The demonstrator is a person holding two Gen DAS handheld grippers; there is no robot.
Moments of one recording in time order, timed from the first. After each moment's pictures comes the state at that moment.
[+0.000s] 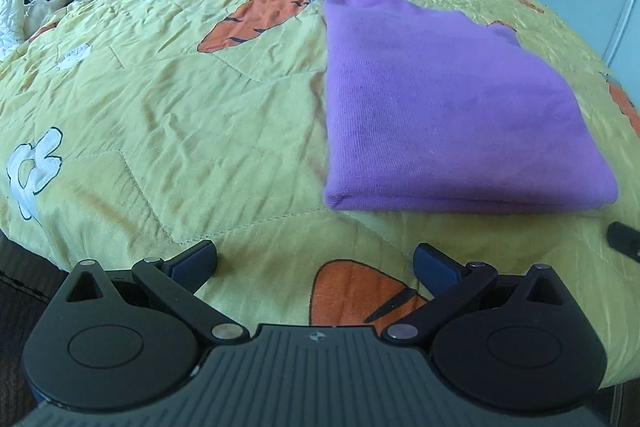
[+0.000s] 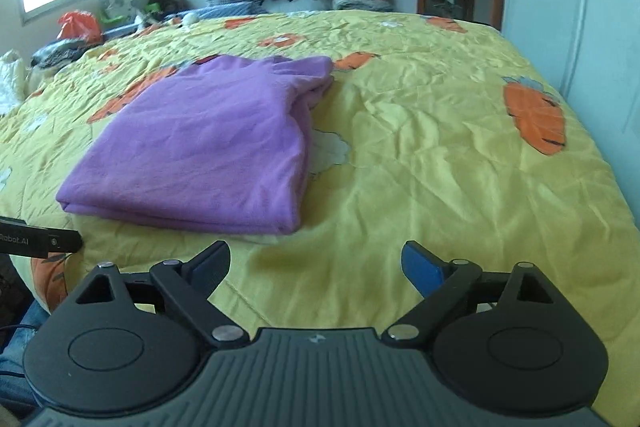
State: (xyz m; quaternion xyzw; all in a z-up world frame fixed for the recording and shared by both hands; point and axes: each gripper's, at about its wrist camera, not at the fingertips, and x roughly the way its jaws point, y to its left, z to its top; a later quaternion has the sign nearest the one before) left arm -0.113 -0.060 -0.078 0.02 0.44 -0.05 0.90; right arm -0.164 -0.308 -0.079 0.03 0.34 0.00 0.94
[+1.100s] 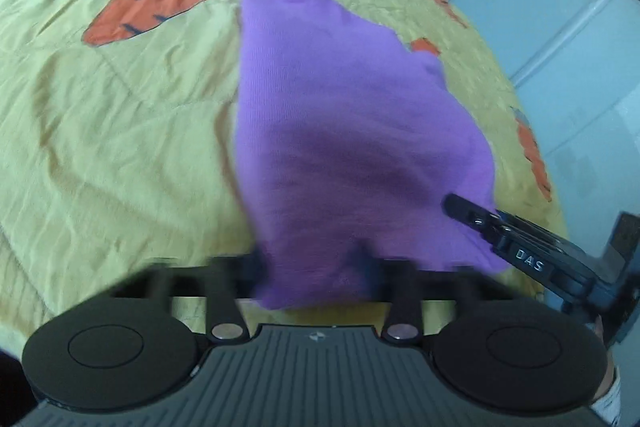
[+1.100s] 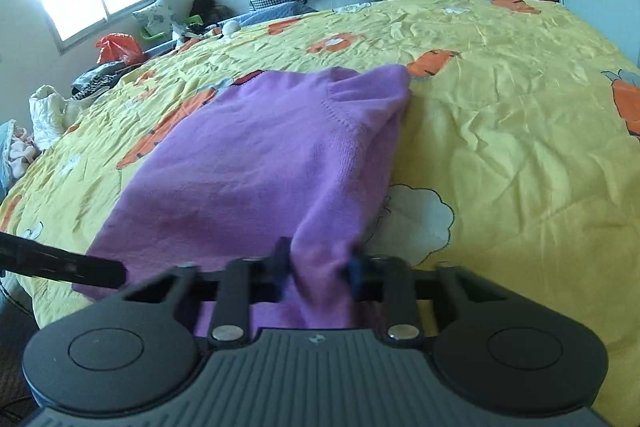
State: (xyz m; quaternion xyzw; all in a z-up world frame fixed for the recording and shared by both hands) left arm -0.029 -0.046 -0.065 -0.11 0.51 -0.21 0.83; right arm -0.073 -0.306 -0.084 0.12 0.33 0.08 0.93
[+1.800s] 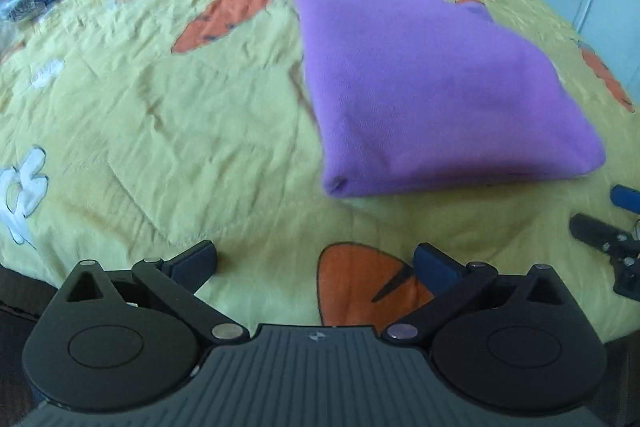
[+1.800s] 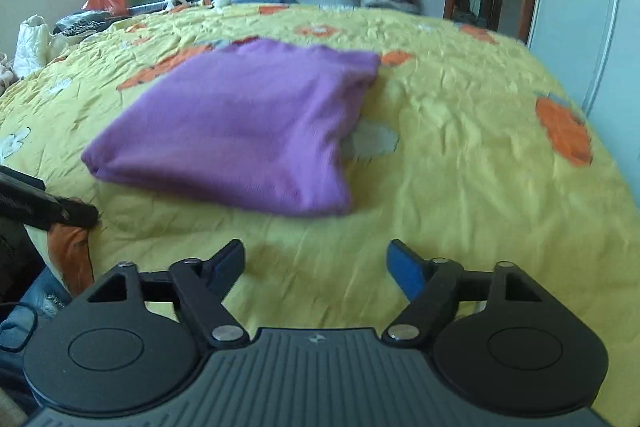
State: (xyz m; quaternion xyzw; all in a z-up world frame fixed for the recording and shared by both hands) left arm -0.114 -0.056 -0.075 0.05 0.45 -0.10 0.89; right arm -0.170 -0.281 -0.093 0.02 0.34 0.01 0.94
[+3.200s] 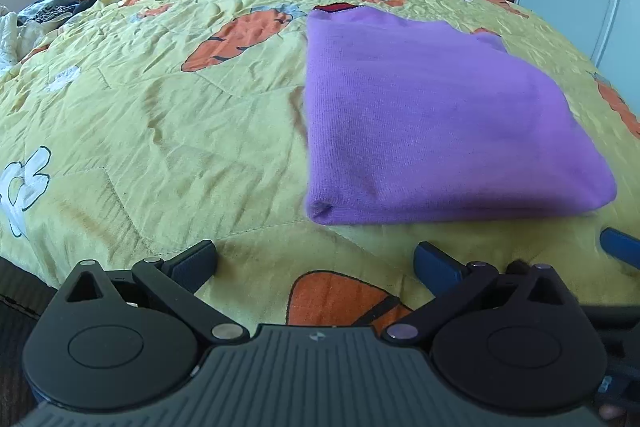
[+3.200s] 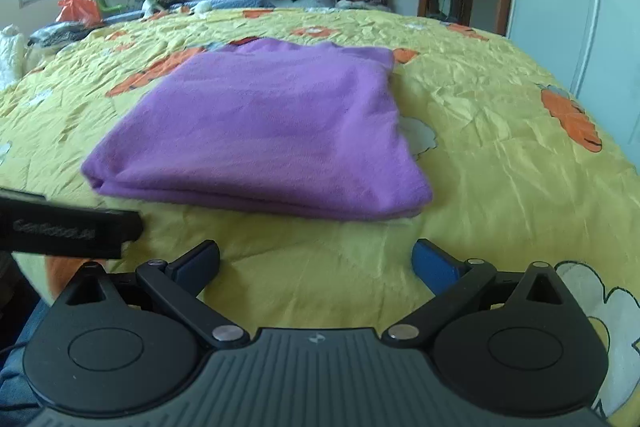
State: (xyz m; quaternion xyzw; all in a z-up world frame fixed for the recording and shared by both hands) left arm -0.119 -0.072 -0.081 0.04 0.41 -0.07 0.91; right arm -0.165 -0.223 -0.101 0.01 0.33 -0.03 0.94
